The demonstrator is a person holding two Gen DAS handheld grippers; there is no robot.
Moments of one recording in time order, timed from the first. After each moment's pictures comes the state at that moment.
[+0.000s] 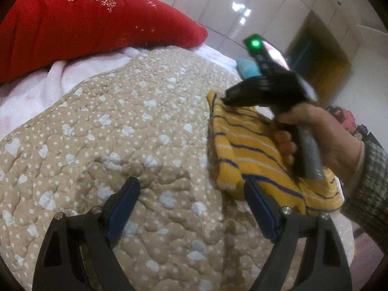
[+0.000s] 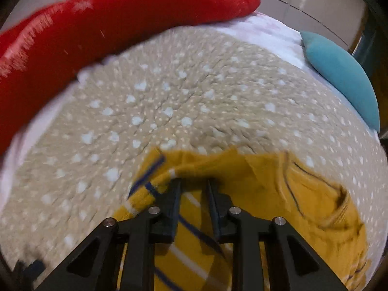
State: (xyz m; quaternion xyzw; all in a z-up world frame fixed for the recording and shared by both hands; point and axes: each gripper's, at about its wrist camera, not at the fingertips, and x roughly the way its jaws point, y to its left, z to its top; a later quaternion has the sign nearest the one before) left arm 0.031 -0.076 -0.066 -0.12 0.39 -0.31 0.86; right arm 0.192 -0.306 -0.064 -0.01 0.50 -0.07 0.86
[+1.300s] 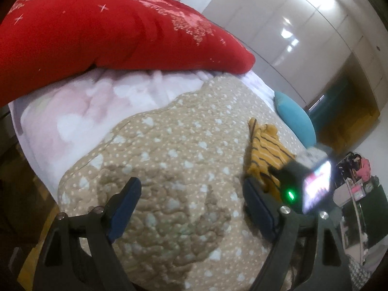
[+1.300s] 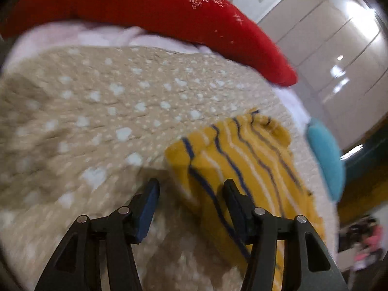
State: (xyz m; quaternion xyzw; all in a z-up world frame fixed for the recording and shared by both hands) left arm -0.037 0.046 -0.015 -0.21 0.41 -0.18 0.87; right arm 0.008 -0.146 -0.085 -0.31 0.40 -0.05 0.86
